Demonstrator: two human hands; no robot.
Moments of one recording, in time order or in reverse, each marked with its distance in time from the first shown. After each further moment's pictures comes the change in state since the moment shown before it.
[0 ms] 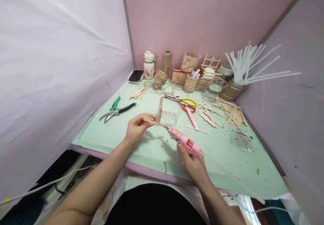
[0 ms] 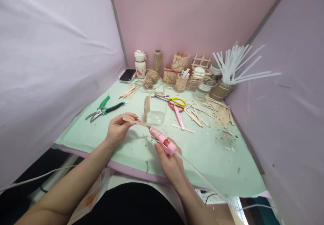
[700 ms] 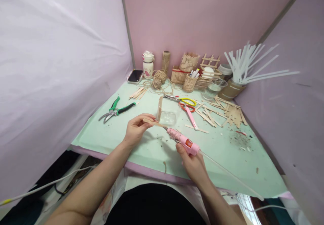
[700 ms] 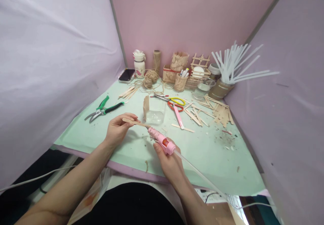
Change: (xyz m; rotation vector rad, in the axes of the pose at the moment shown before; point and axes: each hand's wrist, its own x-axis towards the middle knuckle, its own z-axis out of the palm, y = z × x) left_hand -0.001 0.000 0.000 -0.001 -0.022 0.014; right_hand 0.000 -0.006 -0.001 0.015 0.017 -0.028
